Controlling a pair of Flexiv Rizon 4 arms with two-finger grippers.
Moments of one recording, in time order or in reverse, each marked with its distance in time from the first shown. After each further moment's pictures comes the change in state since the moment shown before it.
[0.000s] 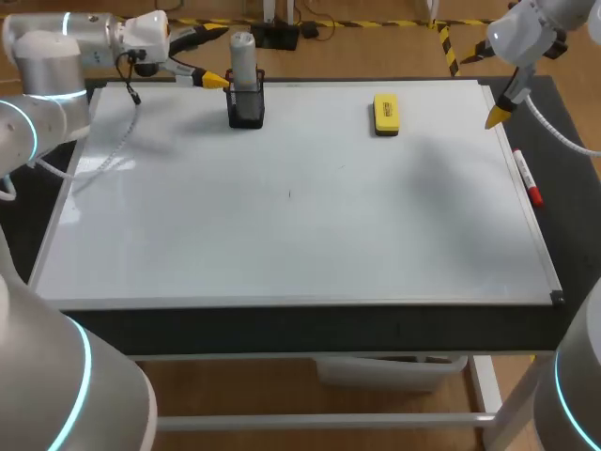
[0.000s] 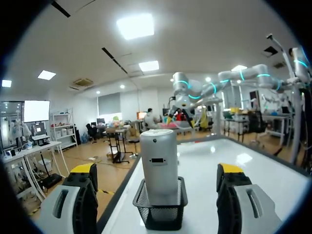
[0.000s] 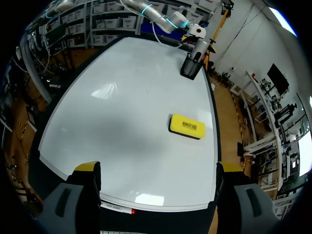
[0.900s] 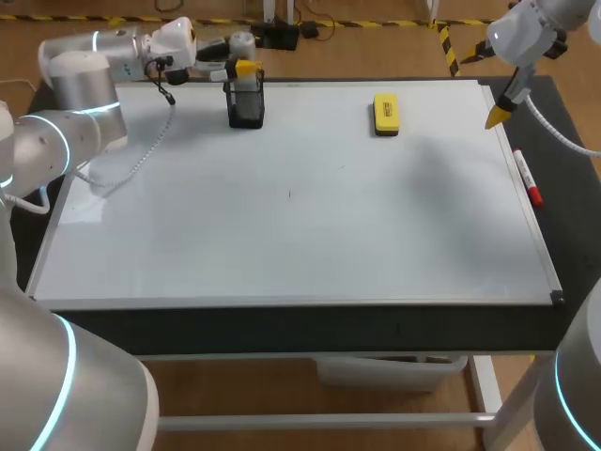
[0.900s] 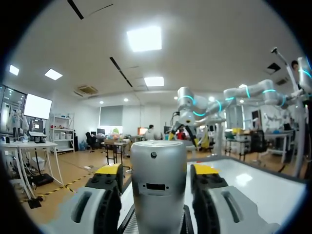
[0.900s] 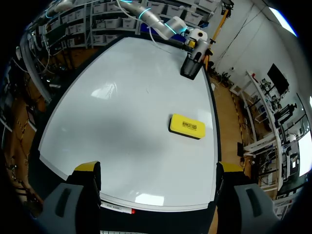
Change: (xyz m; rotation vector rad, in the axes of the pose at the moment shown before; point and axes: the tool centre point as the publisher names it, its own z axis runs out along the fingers) left arm 0.000 -0.009 0.054 0.175 -0.016 -0.086; right arm 0.000 0.000 0.000 0.000 0.000 0.000
